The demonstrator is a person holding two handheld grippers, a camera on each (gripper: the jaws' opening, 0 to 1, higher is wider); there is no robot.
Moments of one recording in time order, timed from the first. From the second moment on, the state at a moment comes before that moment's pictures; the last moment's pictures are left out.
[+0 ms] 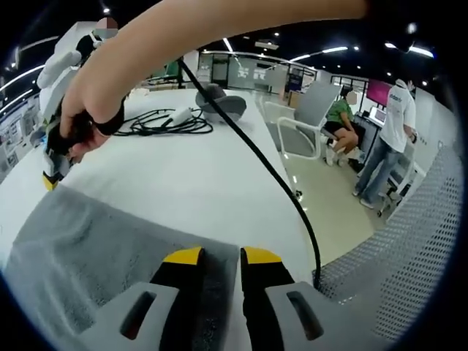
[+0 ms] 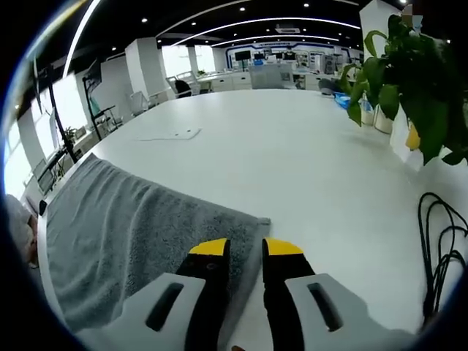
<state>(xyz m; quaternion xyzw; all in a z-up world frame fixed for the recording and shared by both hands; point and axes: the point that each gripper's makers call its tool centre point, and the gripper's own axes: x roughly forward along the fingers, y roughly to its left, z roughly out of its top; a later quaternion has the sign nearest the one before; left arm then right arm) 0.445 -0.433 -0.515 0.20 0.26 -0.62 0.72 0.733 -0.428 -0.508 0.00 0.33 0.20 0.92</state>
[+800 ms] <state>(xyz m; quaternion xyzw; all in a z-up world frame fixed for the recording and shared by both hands) 0.441 -0.434 -0.514 0.25 0.22 -0.60 0.72 0.732 -0.431 -0.518 -0.05 0.33 0.19 0.92</state>
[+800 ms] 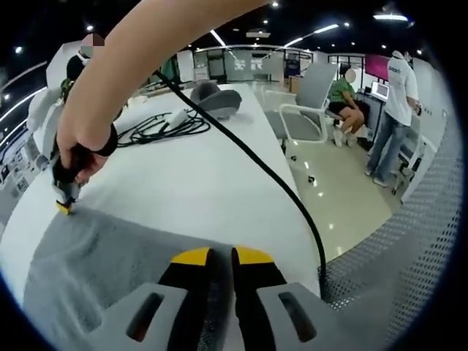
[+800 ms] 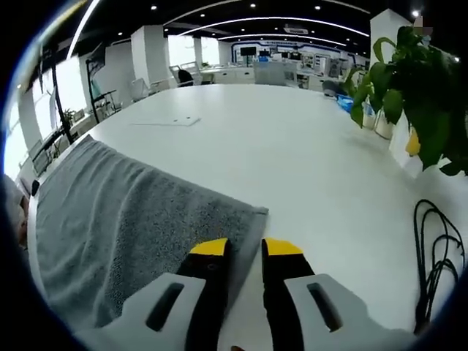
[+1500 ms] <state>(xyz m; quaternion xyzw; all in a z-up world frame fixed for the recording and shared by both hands) 0.444 -0.433 -0.516 0.18 0.27 -0.60 0.73 0.738 -0.432 -0.515 0.01 0.34 0.18 0.92</state>
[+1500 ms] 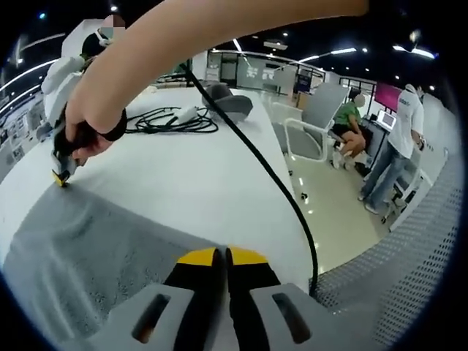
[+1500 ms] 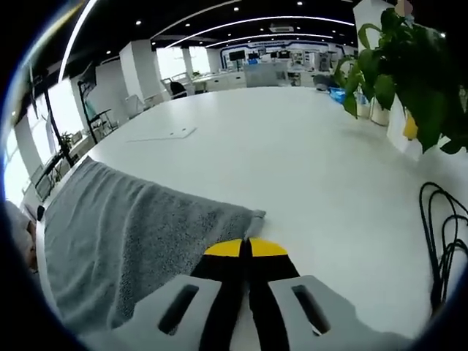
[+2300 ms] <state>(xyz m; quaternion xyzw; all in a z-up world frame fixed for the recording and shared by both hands) 0.449 -0.423 -0.473 0.08 0.28 -0.58 0.76 0.735 -0.417 -0.470 0.02 0.30 0.20 0.93</state>
